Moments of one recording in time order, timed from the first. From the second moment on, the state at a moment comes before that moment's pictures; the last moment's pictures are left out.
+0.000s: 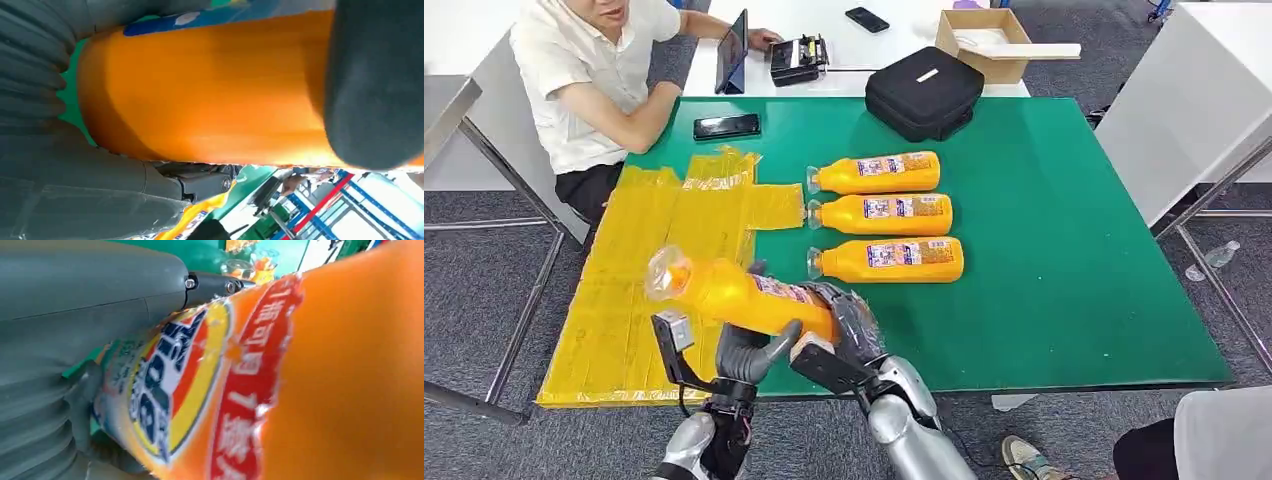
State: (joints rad) left arm -0.14 -0.31 -0.37 -1.12 0.39 -0.09 -0.39; right arm -0.17 0.24 0.39 -1.09 0.84 -0.08 -0.46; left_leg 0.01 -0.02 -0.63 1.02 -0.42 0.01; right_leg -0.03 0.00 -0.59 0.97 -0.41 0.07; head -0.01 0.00
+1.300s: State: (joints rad) left arm -0.11 -0.31 -0.33 -1.25 0.34 0.00 -0.46; right arm -0.13 0.24 0.37 -1.02 0.83 -0.11 -0.45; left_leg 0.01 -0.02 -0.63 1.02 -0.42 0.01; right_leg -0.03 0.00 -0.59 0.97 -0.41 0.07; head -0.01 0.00
